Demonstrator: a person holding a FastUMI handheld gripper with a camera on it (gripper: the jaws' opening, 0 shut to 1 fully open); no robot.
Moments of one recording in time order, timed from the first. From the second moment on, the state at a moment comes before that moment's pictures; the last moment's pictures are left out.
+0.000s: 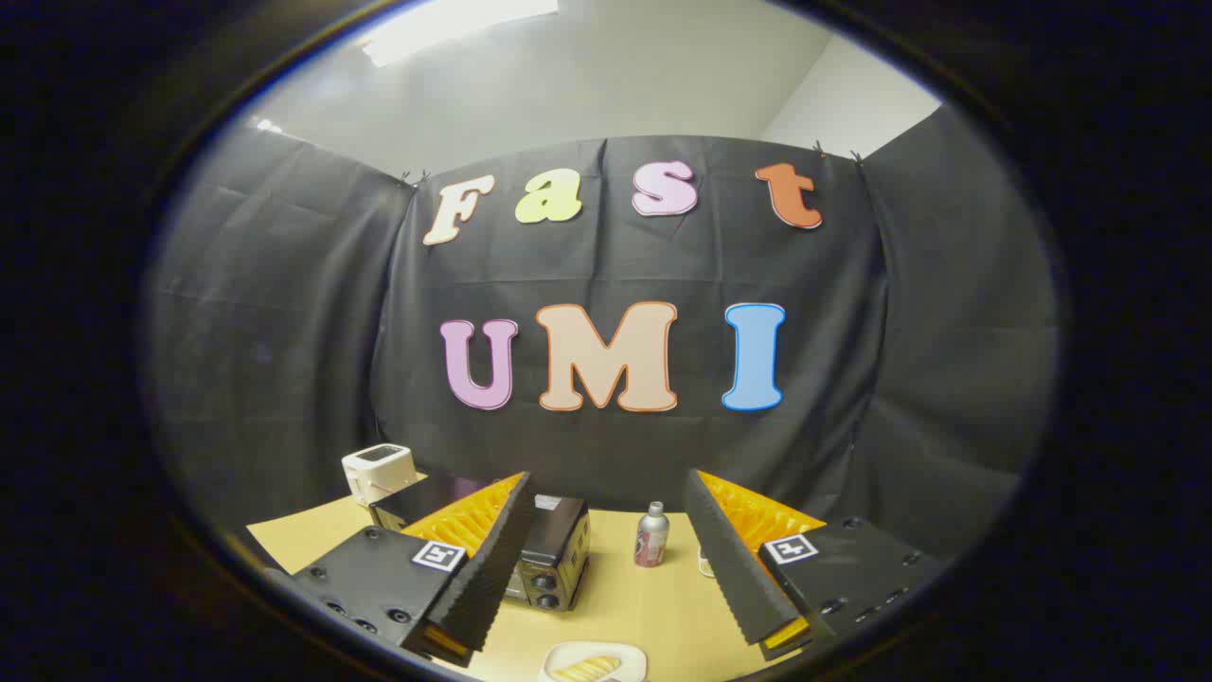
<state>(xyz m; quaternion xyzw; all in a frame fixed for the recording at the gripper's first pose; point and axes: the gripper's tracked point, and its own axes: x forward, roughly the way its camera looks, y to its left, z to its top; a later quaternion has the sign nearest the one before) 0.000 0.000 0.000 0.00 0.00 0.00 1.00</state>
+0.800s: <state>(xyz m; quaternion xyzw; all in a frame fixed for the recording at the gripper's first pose) -0.003 -0.040 0.012 0.02 0.00 -0.05 1.00</state>
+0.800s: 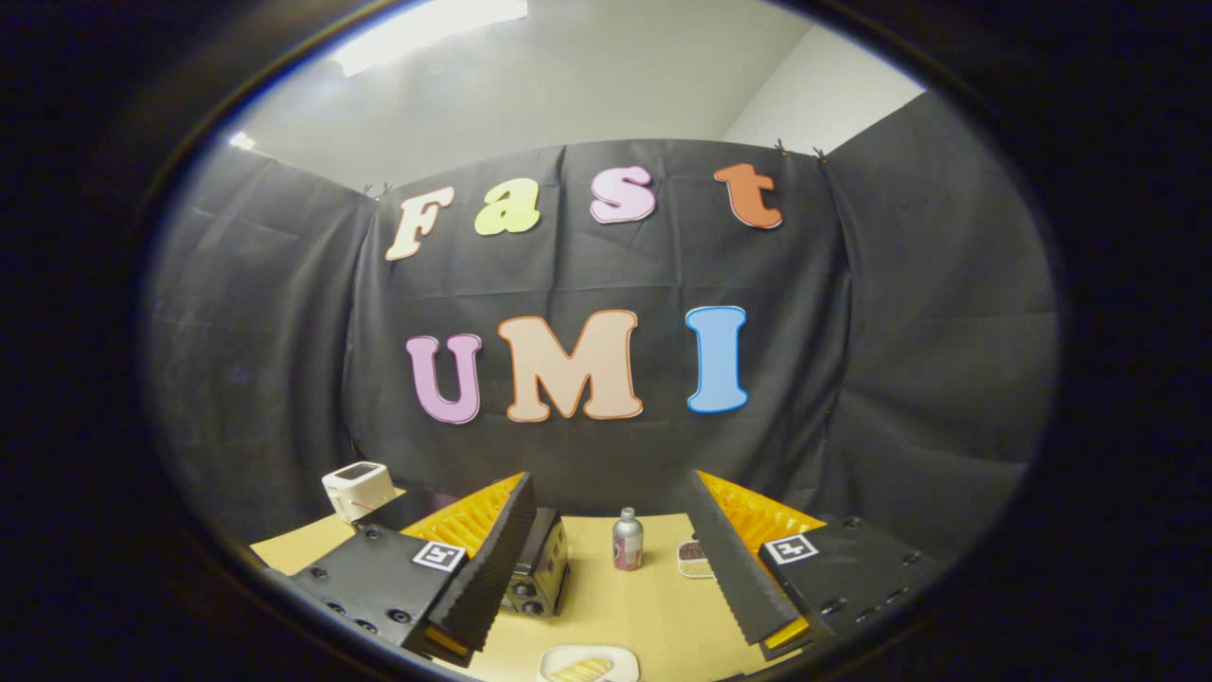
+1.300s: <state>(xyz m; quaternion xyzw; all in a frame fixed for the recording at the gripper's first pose) 0.008 -0.027 -0.009 0.02 0.00 -0.05 1.00</state>
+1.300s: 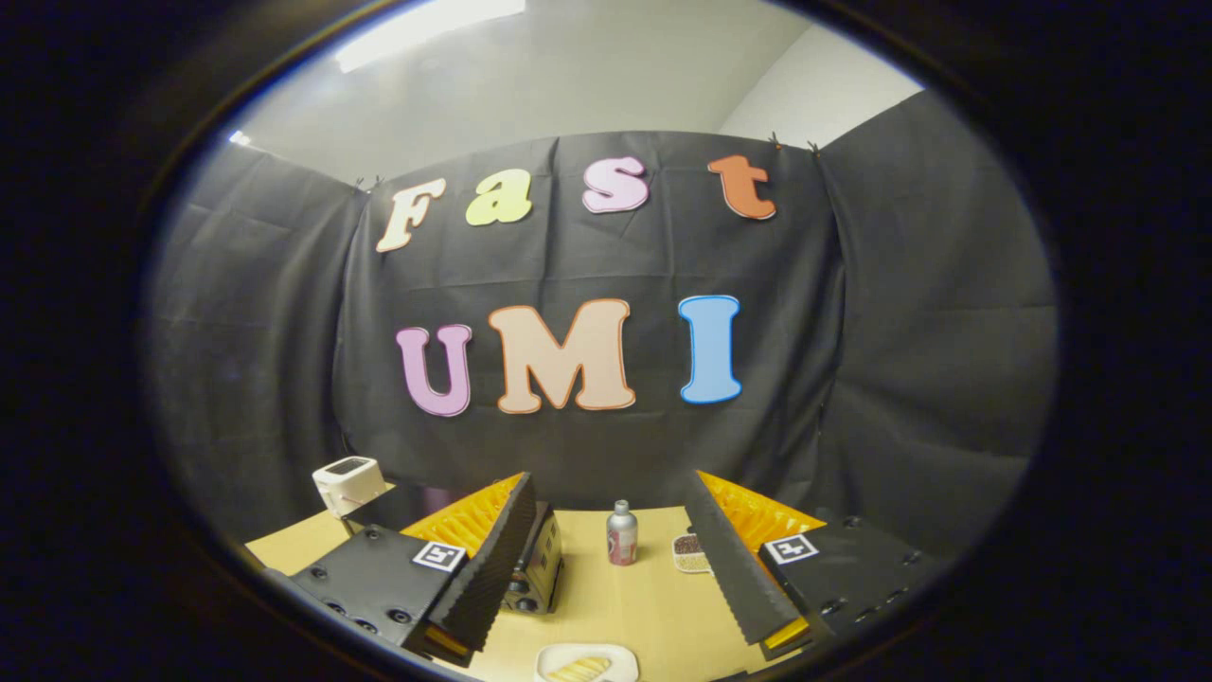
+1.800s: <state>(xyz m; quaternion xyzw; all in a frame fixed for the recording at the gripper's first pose) 0.038 0.095 -0.067 0.07 0.02 0.06 1.00</state>
